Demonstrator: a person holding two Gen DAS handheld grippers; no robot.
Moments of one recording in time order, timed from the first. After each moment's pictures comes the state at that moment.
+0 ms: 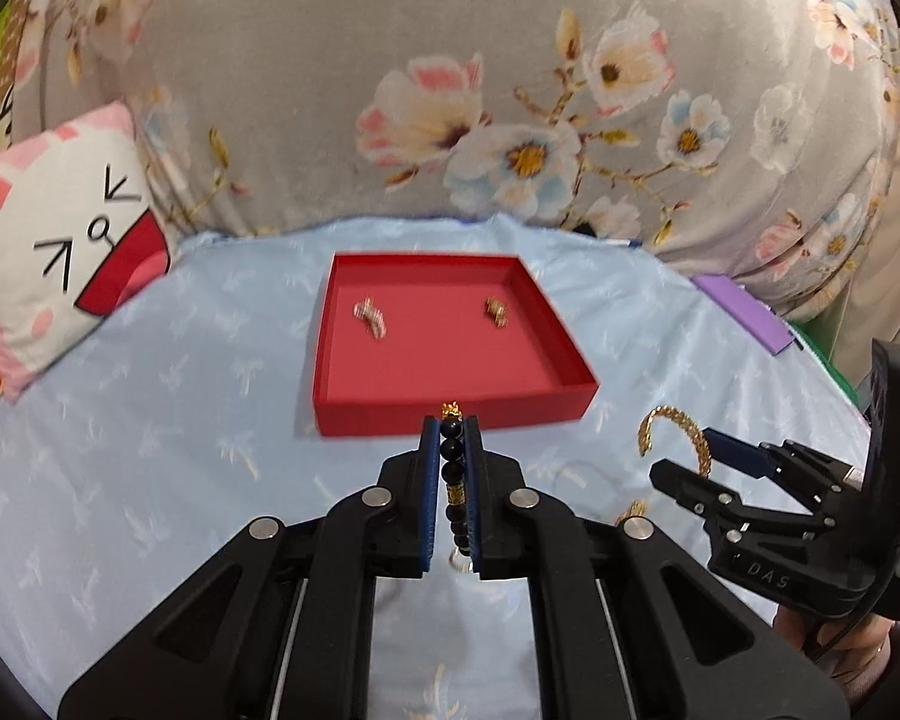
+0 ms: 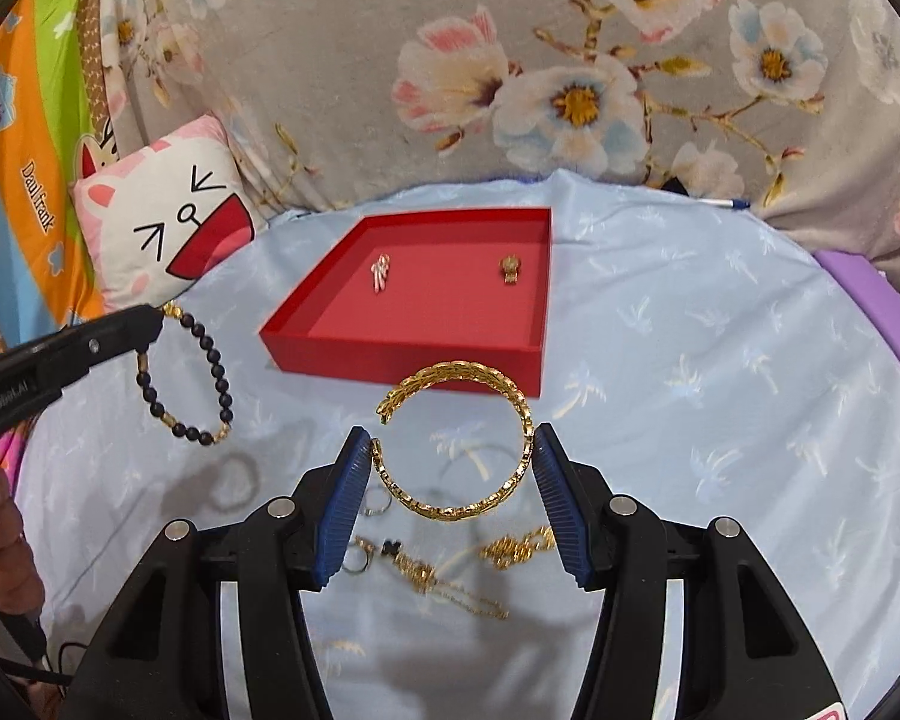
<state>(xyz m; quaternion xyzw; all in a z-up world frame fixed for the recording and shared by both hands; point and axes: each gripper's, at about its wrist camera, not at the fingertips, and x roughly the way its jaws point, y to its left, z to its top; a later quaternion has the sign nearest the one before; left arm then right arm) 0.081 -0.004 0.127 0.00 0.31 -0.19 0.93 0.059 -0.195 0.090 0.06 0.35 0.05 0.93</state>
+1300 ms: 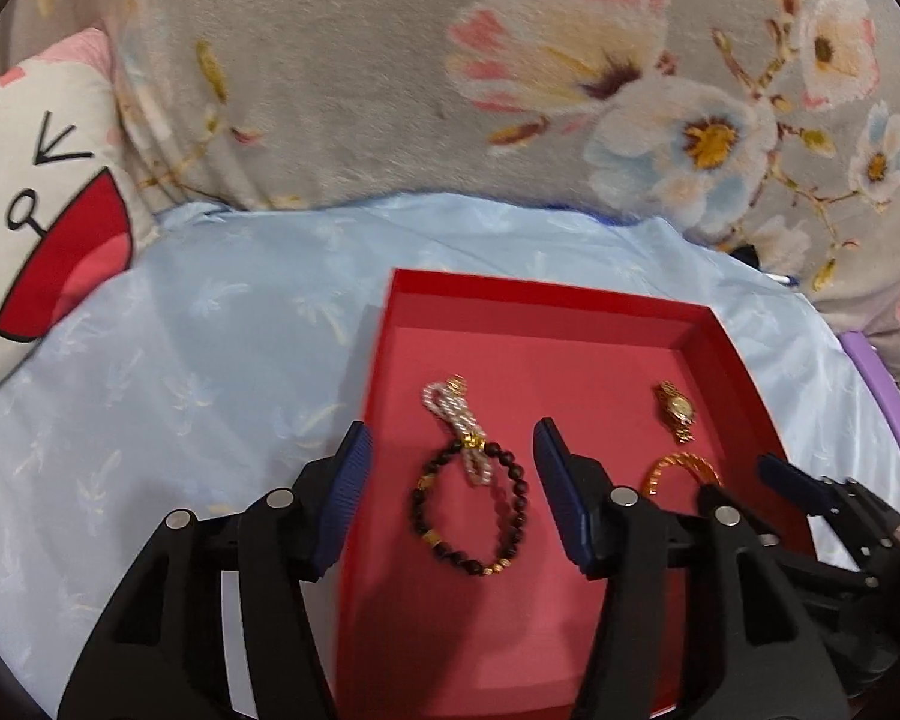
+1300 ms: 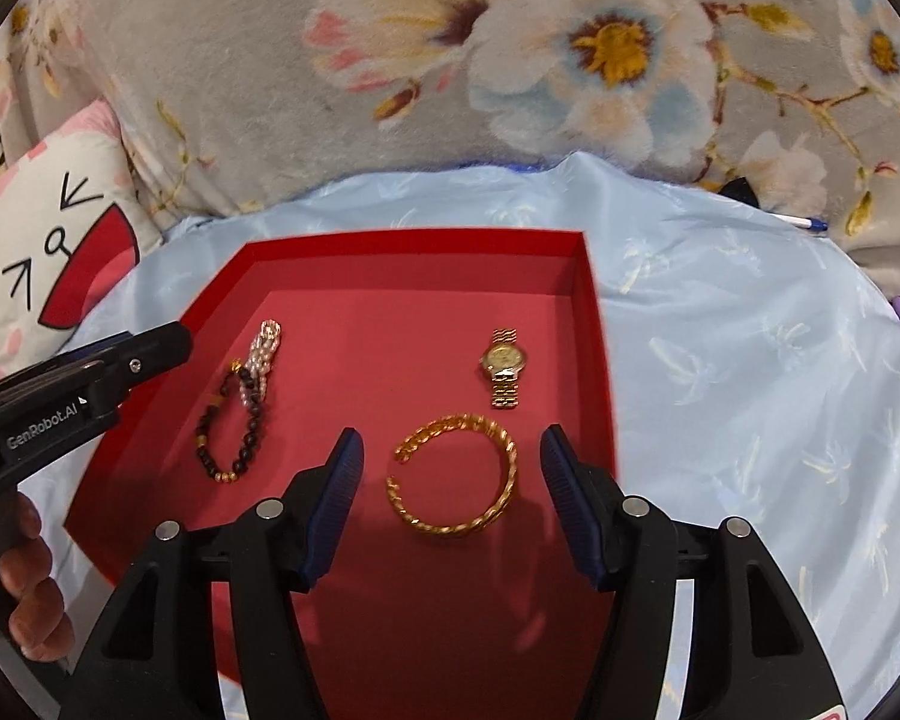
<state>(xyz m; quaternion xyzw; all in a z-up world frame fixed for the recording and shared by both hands) 0.306 -0.015 0.050 -0.02 0.36 -0.10 0.93 0.270 -0.192 0.035 0.05 0.38 0.01 0.92</state>
